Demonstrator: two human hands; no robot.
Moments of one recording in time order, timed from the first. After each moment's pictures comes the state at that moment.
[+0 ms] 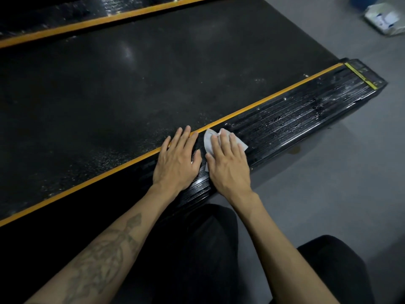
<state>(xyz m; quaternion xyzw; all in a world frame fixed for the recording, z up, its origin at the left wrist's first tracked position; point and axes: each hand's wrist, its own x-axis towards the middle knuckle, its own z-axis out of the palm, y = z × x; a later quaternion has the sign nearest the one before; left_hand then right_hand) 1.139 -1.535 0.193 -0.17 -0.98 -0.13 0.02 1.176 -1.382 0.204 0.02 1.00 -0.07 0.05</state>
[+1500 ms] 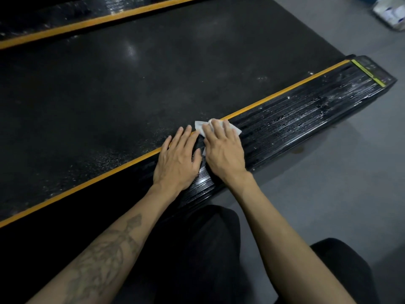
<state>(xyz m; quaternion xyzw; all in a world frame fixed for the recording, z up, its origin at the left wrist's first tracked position) 1.138 -1.533 0.193 -0.16 -0.98 -0.14 0.02 1.134 -1.385 0.216 -0.02 1.00 -0.06 0.05</state>
